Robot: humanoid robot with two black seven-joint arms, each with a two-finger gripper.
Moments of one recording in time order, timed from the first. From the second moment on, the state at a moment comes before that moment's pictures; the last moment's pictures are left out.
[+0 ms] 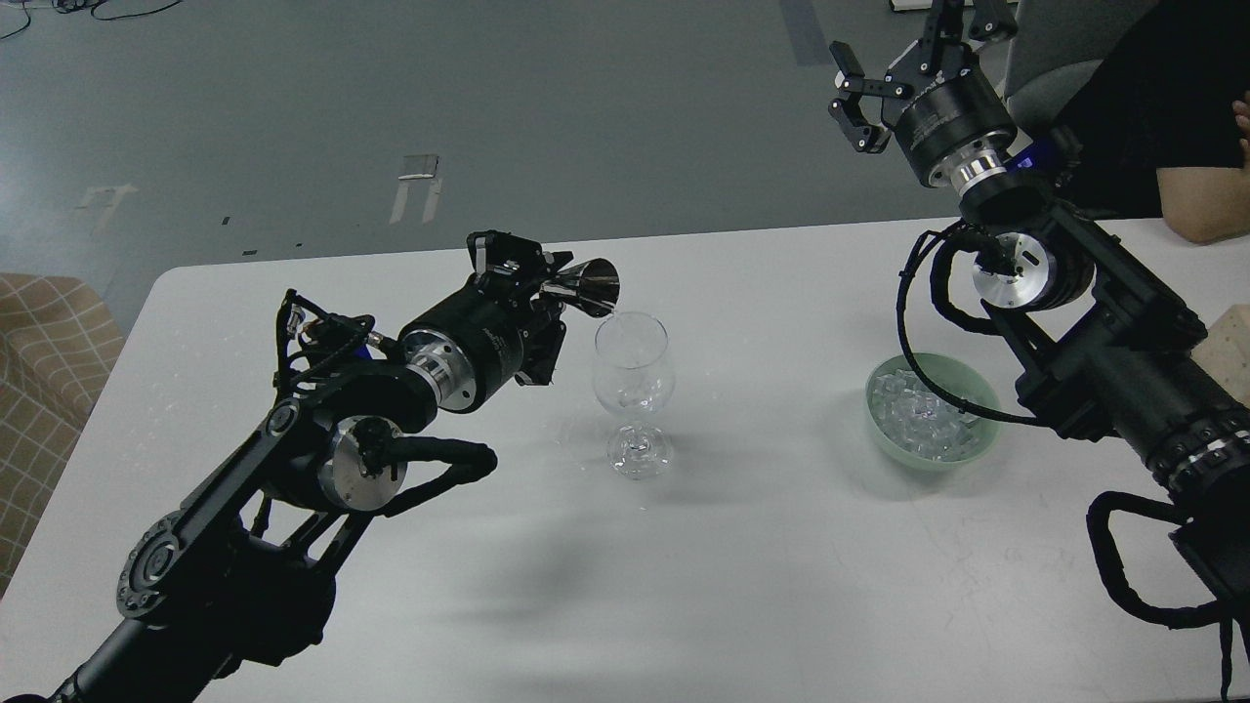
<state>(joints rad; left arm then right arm) -0.39 0.20 -1.04 -1.75 0.67 0.39 0.49 0.87 -0.14 1.01 0.68 -0.36 0.30 0.35</state>
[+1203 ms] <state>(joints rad) -0.39 0.23 -0.96 -1.75 0.99 0.30 0.49 0.87 -0.13 1.01 0.68 -0.36 0.30 0.35</state>
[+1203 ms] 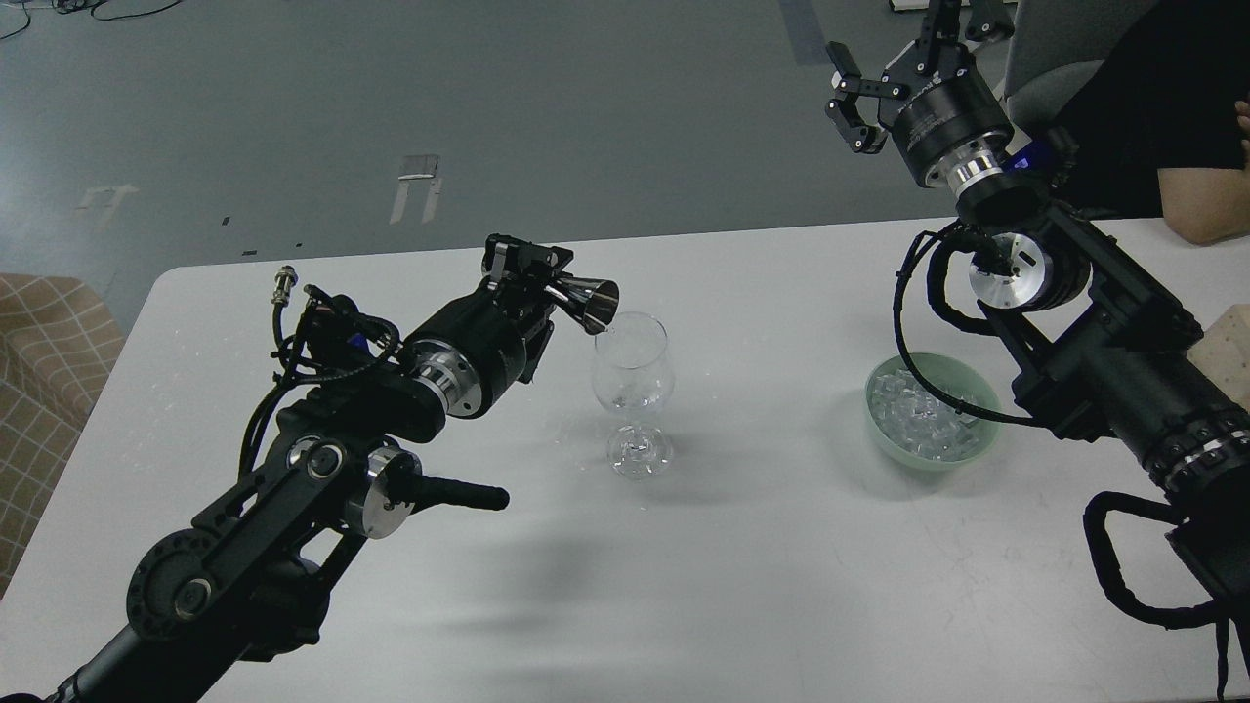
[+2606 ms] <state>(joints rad) -0.27 0.14 -1.45 -1.72 0.36 0.27 0.49 0.87 -0.12 1.01 0.68 -0.36 0.30 0.35</state>
